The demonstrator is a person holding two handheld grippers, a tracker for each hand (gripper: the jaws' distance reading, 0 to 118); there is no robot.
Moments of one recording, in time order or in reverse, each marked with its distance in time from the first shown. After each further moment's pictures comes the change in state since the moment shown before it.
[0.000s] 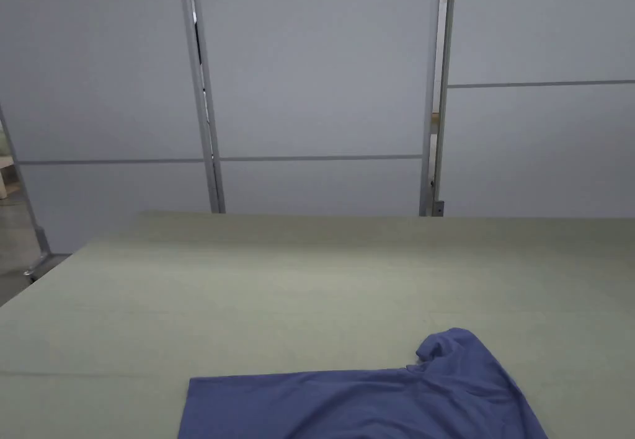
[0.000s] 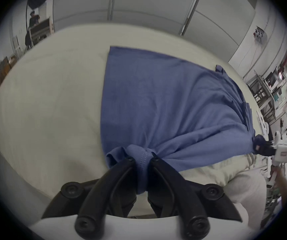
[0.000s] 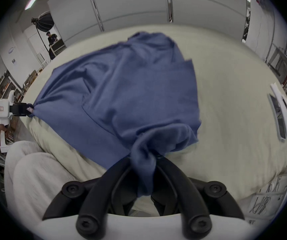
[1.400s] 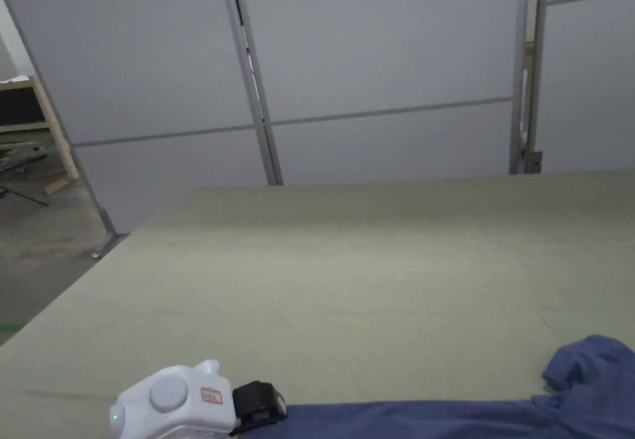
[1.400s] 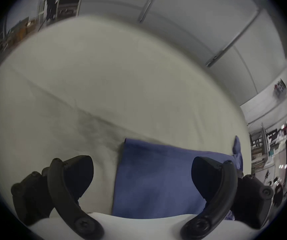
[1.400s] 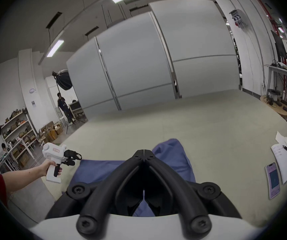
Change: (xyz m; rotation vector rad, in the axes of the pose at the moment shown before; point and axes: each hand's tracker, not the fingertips) left arm -0.067 0.219 -0.113 -0.030 0.006 0.348; right arm -0.037 0.166 0.085 0.588 0.109 -0.083
